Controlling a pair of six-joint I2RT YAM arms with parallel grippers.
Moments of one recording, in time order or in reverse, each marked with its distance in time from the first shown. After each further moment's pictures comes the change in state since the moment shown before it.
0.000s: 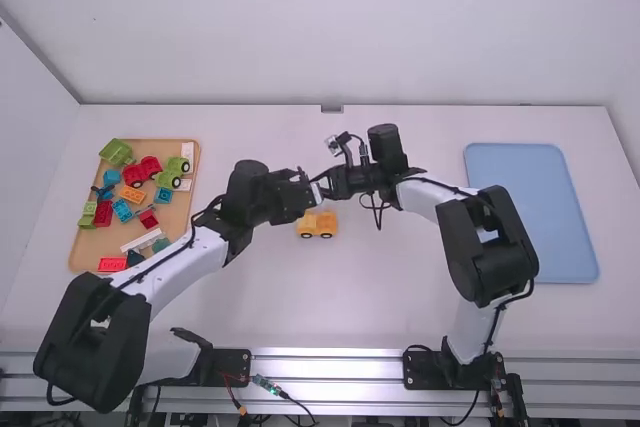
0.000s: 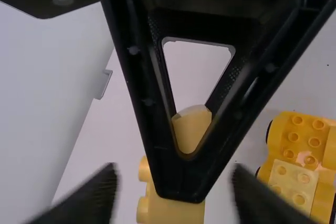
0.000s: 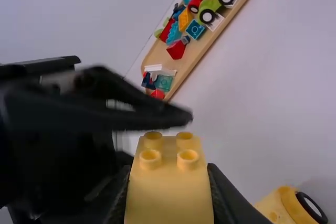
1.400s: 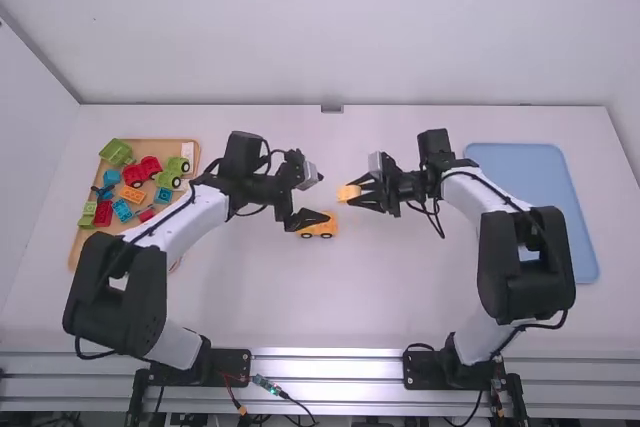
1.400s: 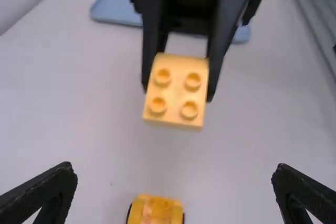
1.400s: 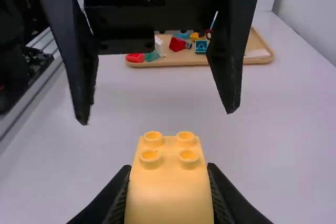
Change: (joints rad) left arm 0.126 0.207 0.281 -0.362 0.784 -0.181; right arm -0.235 -0.141 0.003 -0.682 -0.140 -1.493
